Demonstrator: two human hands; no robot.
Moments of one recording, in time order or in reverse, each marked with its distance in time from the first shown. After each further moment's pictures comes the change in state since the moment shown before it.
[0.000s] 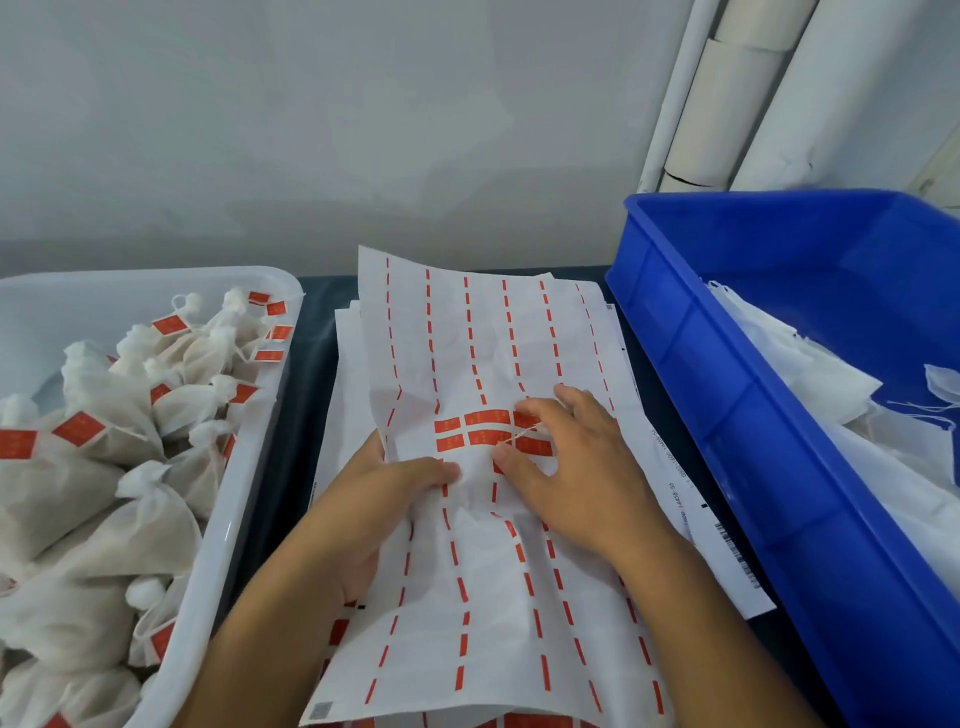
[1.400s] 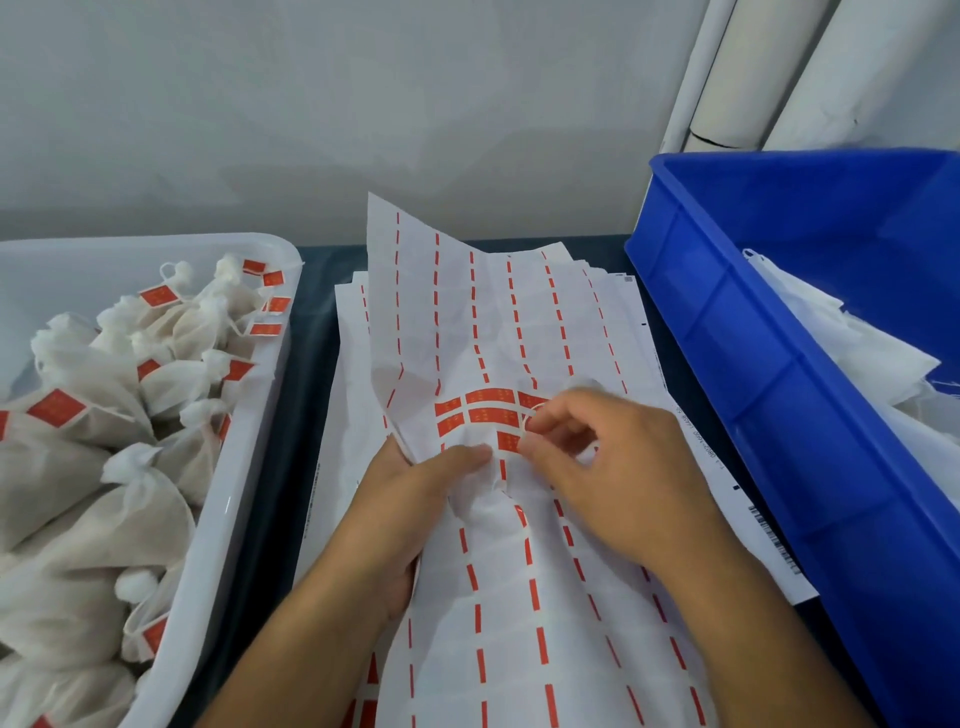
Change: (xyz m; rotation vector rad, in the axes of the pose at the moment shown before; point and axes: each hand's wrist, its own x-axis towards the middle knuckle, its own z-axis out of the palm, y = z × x) left_hand -0.002 -0.022 0.018 -0.041 0.039 0.005; right_hand -0.023 -0.012 -0.018 0.080 0.100 -0.092
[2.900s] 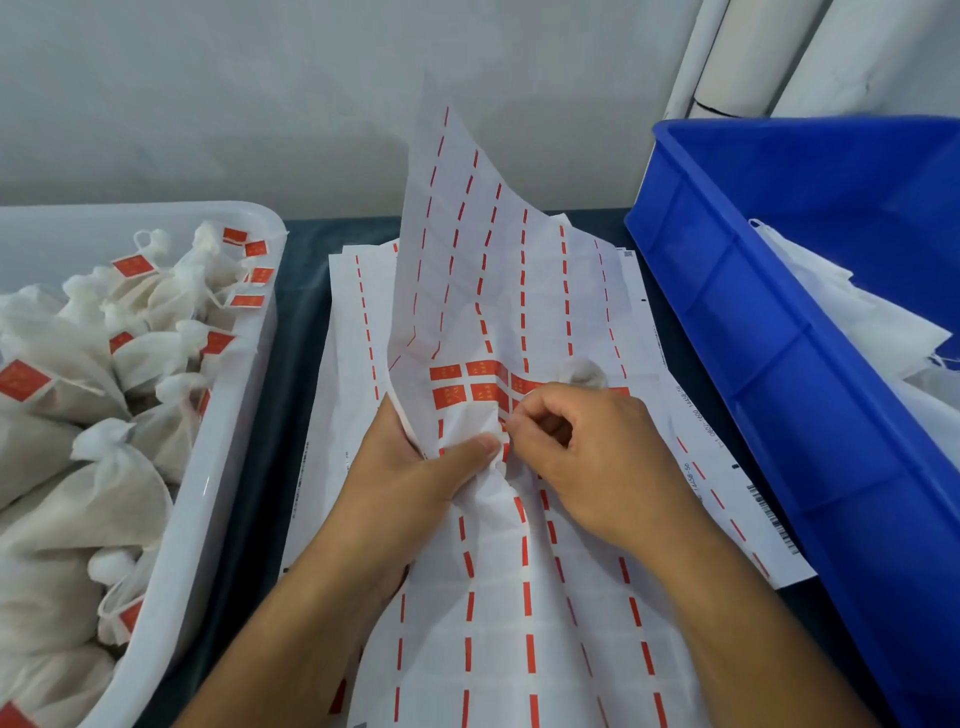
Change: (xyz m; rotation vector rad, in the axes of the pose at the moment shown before) left_hand -0.003 -0.006 0.000 0.197 0.033 0.198; right_hand 0.001 0.001 0.012 0.173 -0.058 -0.054
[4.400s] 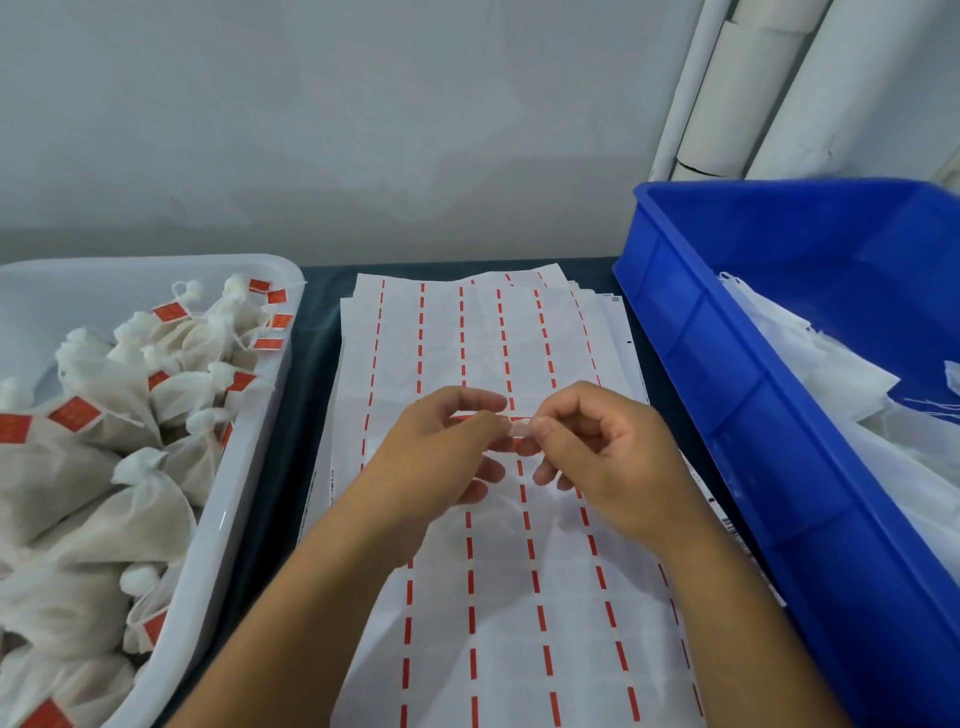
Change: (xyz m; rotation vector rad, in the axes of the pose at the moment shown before) left_hand 0.012 0.047 0.017 0.120 -0.082 0.044; right_hand 0.005 0.014 -0.028 0.405 0.017 -0.198
